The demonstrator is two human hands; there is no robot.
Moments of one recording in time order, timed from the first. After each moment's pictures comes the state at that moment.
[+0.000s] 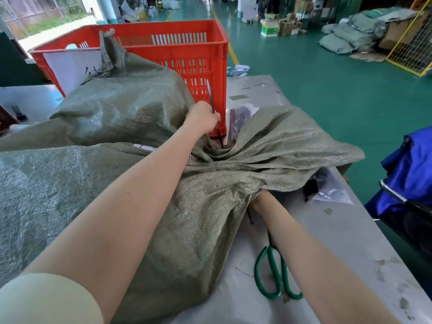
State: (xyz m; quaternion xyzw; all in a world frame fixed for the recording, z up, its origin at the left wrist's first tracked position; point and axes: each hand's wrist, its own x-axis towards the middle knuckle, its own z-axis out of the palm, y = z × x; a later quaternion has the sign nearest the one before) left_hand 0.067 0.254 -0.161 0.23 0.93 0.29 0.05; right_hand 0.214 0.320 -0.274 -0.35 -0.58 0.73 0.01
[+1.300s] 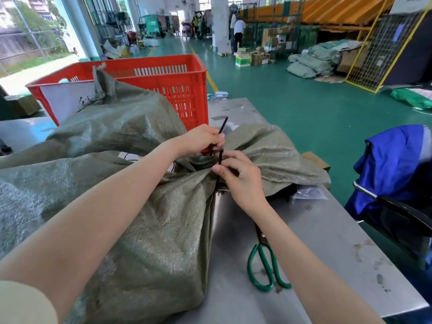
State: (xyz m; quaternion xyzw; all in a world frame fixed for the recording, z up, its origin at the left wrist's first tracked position) left_hand 0.115 0.238 -0.146 0.47 0.79 0.34 0.21; right_hand 0.261 0.287 -0.208 -0.07 -0.79 0.47 0.39
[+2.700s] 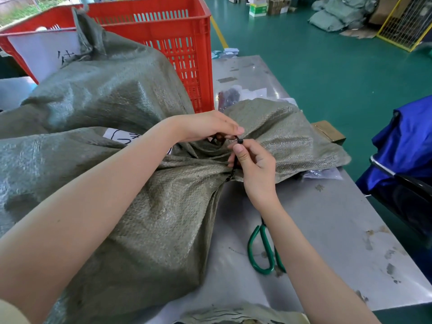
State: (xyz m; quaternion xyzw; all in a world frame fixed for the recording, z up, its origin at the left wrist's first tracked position) left_hand 0.126 0.243 -0.164 0.46 0.74 0.31 0.38; right_hand 0.259 0.297 -0.238 -0.10 -0.64 0.67 0.35
